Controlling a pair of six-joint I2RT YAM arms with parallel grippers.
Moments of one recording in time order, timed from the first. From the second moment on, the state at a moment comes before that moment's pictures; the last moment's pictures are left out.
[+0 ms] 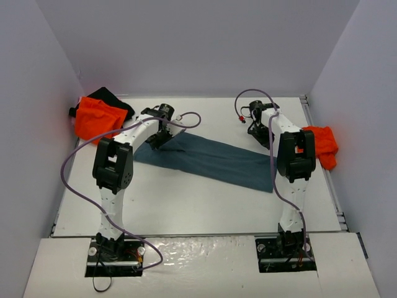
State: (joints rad) left arm -0.37 2.09 1.73 -0.96 -0.14 0.56; right arm 0.15 2.18 1.73 -0.98 0.30 -0.45
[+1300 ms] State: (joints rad) left arm -0.38 2.23 1.91 -0.95 -0.14 0.55; right arm 0.46 1.72 1.18 -0.89 -0.07 -0.56
